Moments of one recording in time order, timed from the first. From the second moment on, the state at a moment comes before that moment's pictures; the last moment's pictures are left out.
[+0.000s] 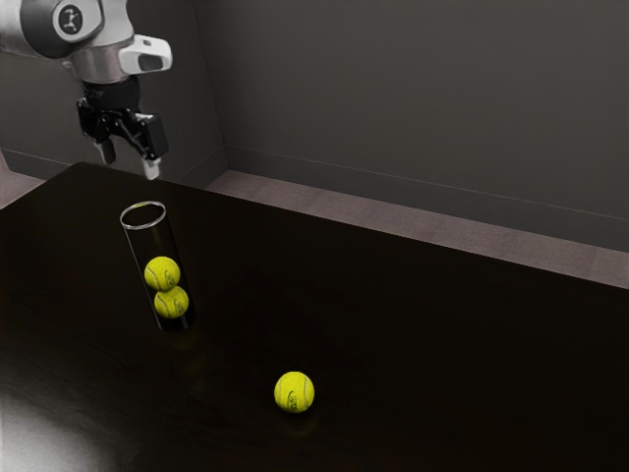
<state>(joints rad) -0.13 -0.10 0.19 -1.68 0.10 1.57 0.09</state>
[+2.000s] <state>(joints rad) -0.42 0.38 0.14 -2.02 -0.28 2.09 -0.05</state>
